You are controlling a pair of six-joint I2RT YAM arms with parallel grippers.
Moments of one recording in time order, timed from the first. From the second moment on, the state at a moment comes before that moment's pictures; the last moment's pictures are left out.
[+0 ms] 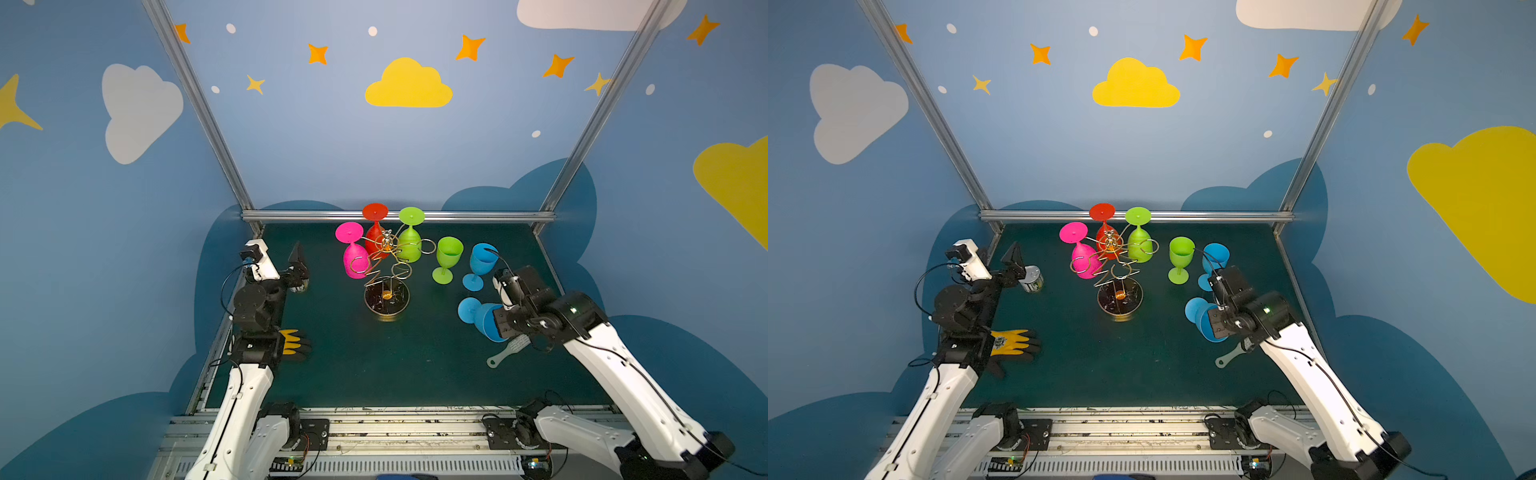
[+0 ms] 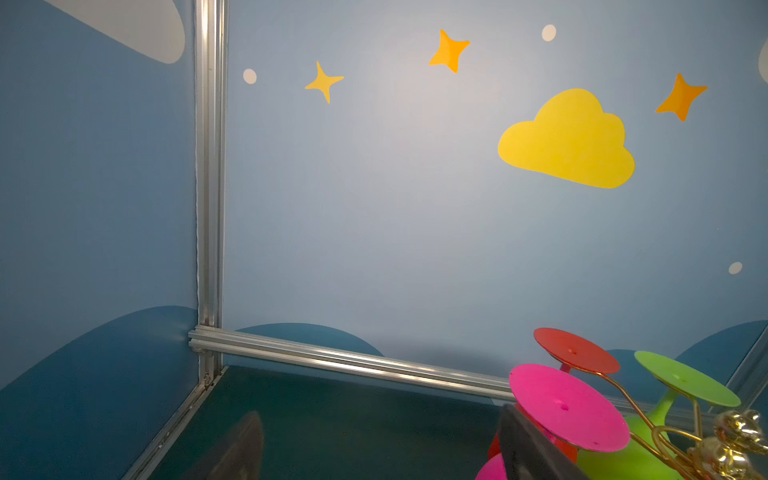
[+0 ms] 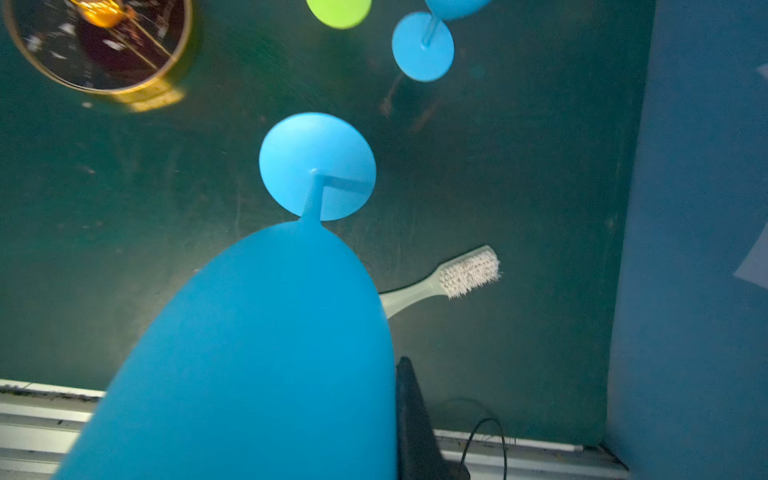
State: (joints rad) left arm 0.01 0.81 0.64 0.33 -0.03 -0.22; right arm 0.50 1.11 1.24 -1.31 0.25 0.18
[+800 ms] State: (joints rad) left arm 0.03 0.76 0.63 0.33 -0.03 -0.26; right arm 0.09 1.64 1.62 -1.35 0.21 0.04
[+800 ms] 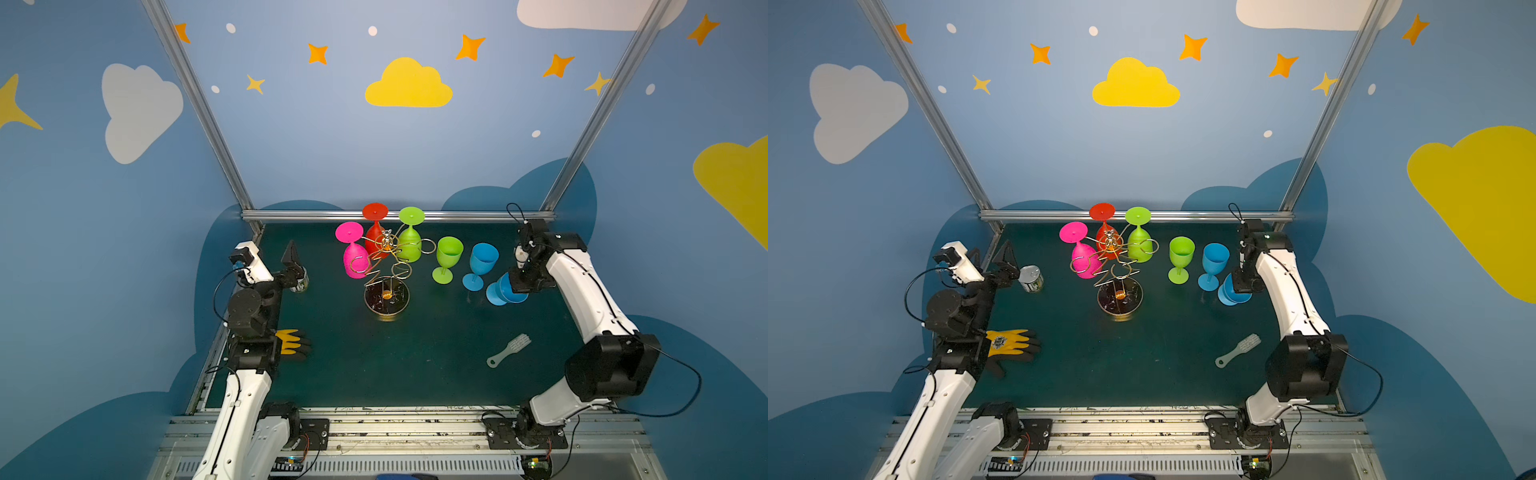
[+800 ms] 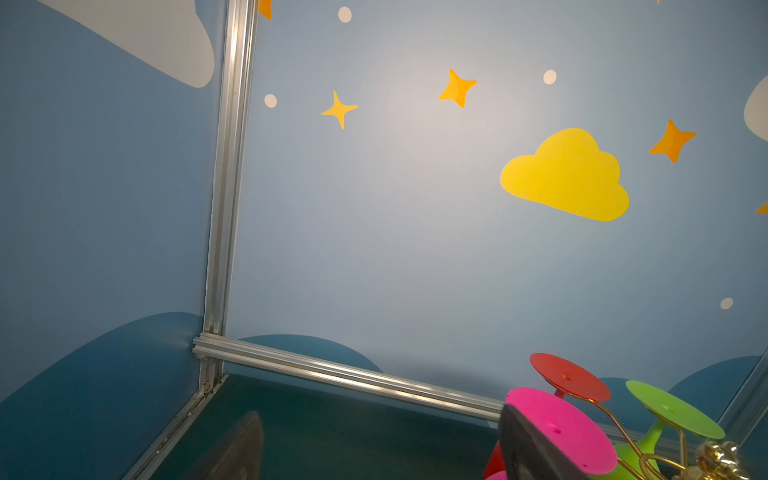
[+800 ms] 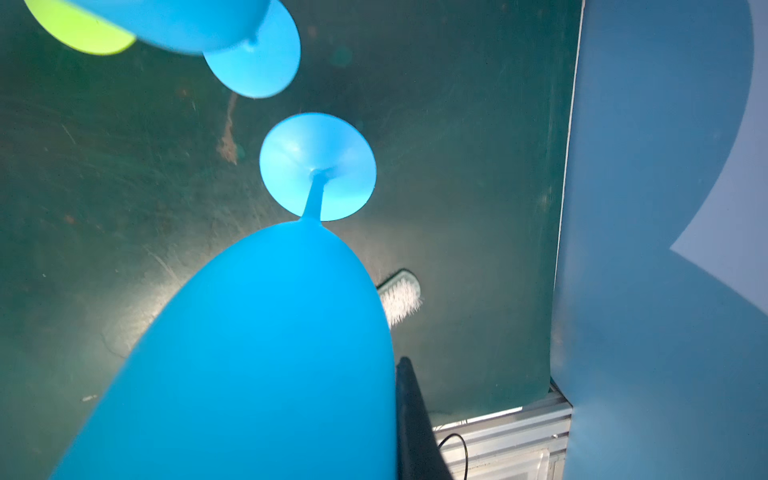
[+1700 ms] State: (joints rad) left arm 0.03 0.74 0.63 0.33 -0.06 -0.25; right arm 0.00 2.14 2.19 -1.57 0.17 0.07
